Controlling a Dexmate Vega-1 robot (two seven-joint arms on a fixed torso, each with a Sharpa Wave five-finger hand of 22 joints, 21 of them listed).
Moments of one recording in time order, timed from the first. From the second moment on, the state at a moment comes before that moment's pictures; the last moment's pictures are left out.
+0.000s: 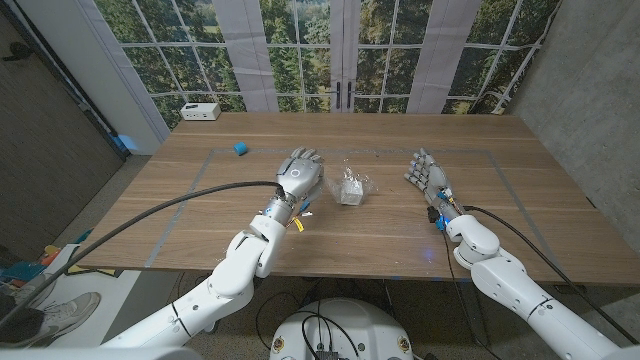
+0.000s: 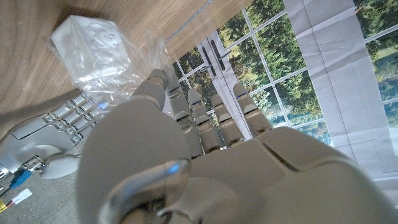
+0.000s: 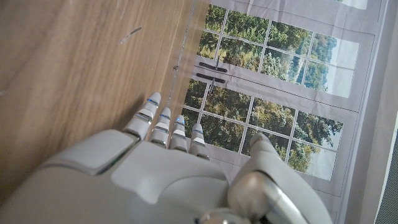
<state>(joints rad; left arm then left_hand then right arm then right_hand) 1.08 0.69 0.69 -2.01 1.23 0.47 0.30 0.99 0.13 0.39 -0.16 0.20 0.94 -0.04 0.48 0.35 0.54 -0.12 0.31 0.26 0.37 -0.04 0.22 0.17 0.26 0.15 0.32 0.21 -1.13 -0.58 -0.34 -1.60 0.64 0.25 -0.14 0.15 0.10 0.25 0.04 0.20 0.06 -0.03 0.20 0.19 0.11 0.11 0.20 0.19 0.13 0.12 0.20 0.19 0.27 0.11 0.20 0.17</state>
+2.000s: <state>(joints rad) 0.83 0.62 0.86 -1.76 1.11 0.29 0.39 1.01 0.10 0.35 -0.16 0.19 0.96 -0.06 0.50 0.35 0.58 -0.15 0.31 0.29 0.42 -0.05 0.22 0.18 0.29 0.14 0.34 0.21 -1.06 -0.57 -0.36 -1.53 0.67 0.21 -0.11 0.15 0.10 0.25 0.04 0.20 0.06 -0.03 0.20 0.19 0.11 0.11 0.20 0.19 0.13 0.12 0.20 0.19 0.27 0.11 0.20 0.18</state>
